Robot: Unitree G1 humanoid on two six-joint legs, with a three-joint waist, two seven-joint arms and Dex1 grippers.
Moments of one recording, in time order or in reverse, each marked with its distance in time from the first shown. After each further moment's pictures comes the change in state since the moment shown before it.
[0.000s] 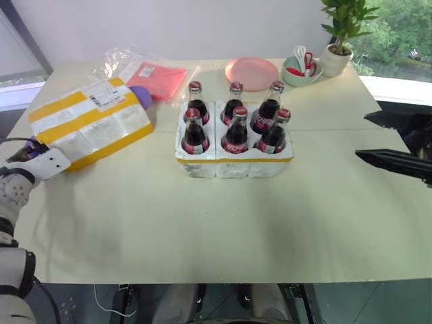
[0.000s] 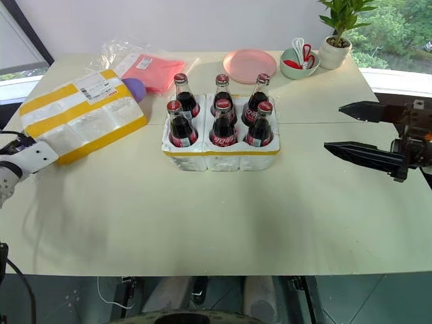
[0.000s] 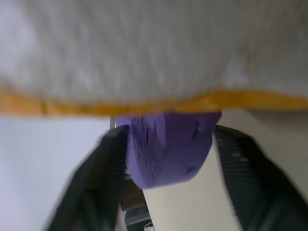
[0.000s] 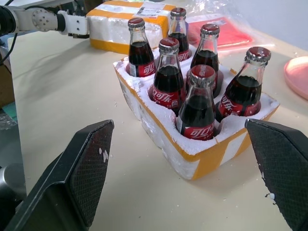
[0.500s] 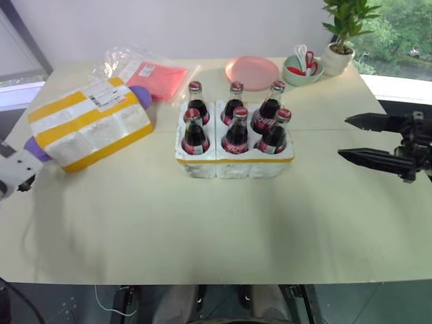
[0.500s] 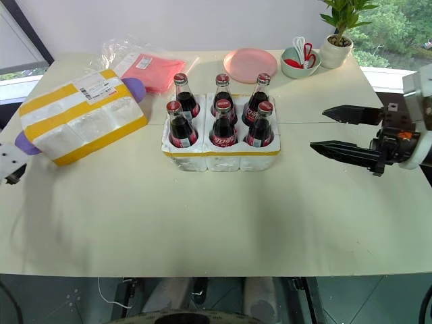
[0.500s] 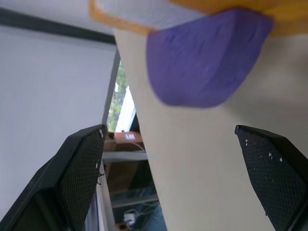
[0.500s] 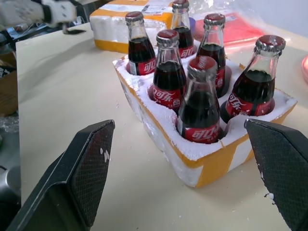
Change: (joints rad) left arm 0.257 0.062 0.221 -0.282 -0.113 0.085 -0.135; right arm -0.088 0.028 0.145 0.069 -0.040 -0.052 0.025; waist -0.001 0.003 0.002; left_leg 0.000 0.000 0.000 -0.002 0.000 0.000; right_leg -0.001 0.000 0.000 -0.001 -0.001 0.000
